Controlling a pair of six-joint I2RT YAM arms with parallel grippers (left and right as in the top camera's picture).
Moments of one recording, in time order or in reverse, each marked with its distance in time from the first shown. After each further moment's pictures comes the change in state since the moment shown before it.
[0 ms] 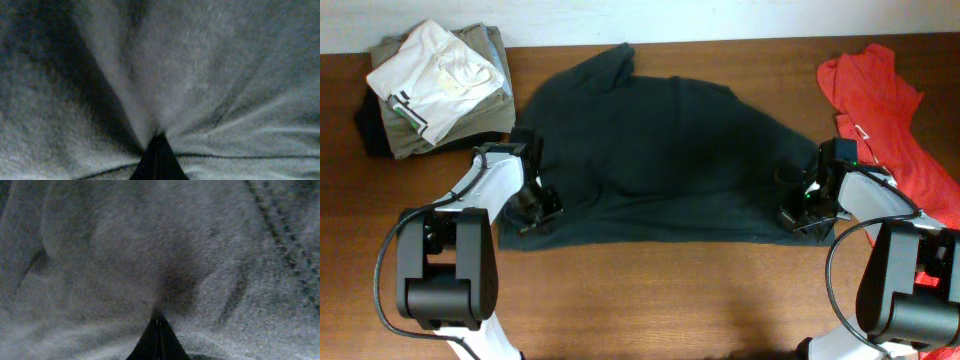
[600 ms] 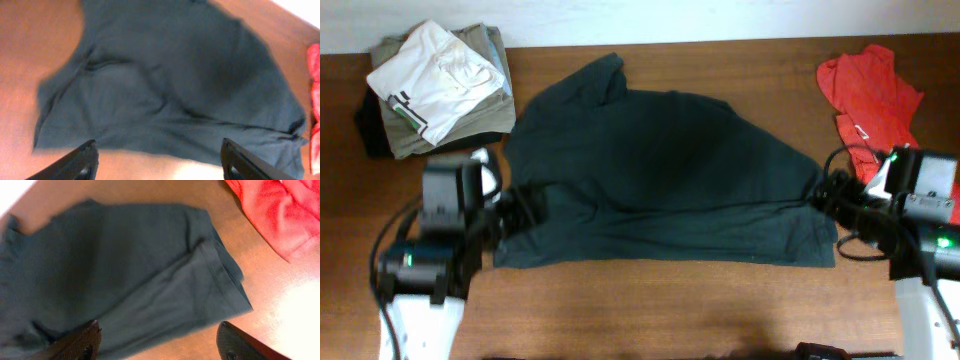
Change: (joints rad) left arm -0.010 -0.853 -0.038 0.015 0.066 0.006; right arm 0.002 -0.703 0.212 -0.335 0.111 -0.088
